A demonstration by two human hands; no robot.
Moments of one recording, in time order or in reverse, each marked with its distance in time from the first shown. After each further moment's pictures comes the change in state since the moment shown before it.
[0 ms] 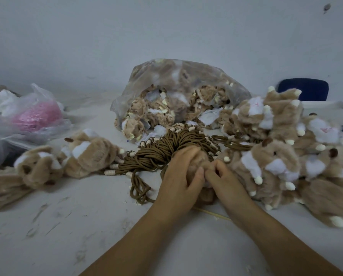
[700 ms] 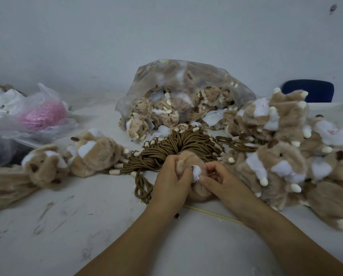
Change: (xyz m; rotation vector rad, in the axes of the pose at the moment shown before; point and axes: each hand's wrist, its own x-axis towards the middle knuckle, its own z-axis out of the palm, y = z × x) left_hand -0.001 -0.012 -0.010 -0.149 0.084 -0.406; right_hand -0.003 -0.003 -0.004 0.092 -0.227 -0.049
